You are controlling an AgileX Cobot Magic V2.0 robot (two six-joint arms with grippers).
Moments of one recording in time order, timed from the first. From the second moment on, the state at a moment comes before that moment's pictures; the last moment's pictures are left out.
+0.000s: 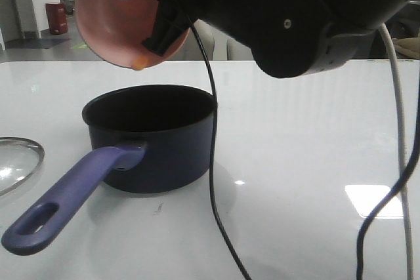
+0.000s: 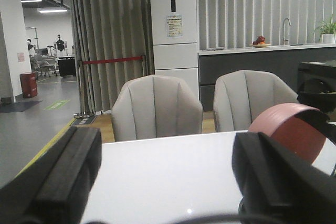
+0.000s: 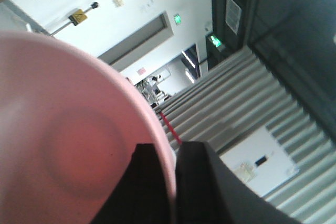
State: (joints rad) left arm -0.15 0.14 -0.24 0.00 -0.02 0.03; right arm 0.72 1.93 -1.05 0.11 -1.12 -1.09
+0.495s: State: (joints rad) left arm -0.15 0.14 -0.24 0.00 -0.02 0.03; right arm 0.72 1.91 -1.03 0.28 -1.12 -1.03
